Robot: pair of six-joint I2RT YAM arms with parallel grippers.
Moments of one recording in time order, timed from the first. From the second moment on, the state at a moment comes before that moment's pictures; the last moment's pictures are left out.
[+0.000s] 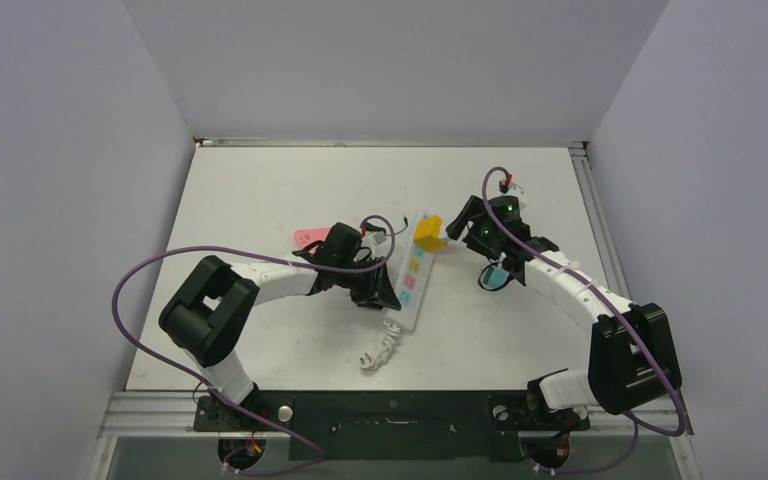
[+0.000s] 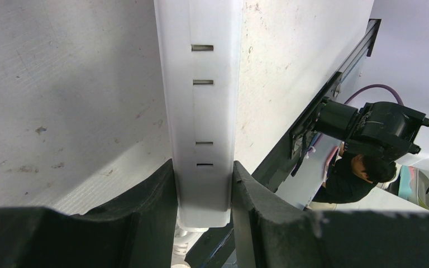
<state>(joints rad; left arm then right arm) -0.64 1.70 0.86 -0.06 0.61 -0.72 0.34 1.38 0.85 -0.14 0.04 0.70</state>
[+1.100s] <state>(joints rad) -0.64 1.70 0.88 -0.10 0.58 -0.70 0.28 1.42 0.75 0.14 -0.21 0.80</state>
